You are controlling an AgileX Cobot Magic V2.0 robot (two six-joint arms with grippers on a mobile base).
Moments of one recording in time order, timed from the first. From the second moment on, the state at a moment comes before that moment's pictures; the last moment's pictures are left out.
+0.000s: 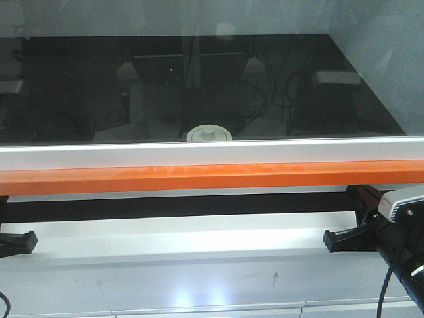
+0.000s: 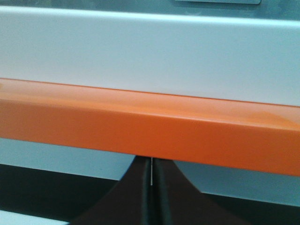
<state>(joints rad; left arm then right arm) -0.08 1.09 -0.10 -0.09 -0.78 0.01 0.34 1.21 -0.18 0.24 -0.85 -0.17</state>
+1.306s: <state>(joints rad) -0.08 0.95 -0.17 -0.10 -0.55 0.01 0.34 1.16 -0.26 0.21 -0.70 -0.11</state>
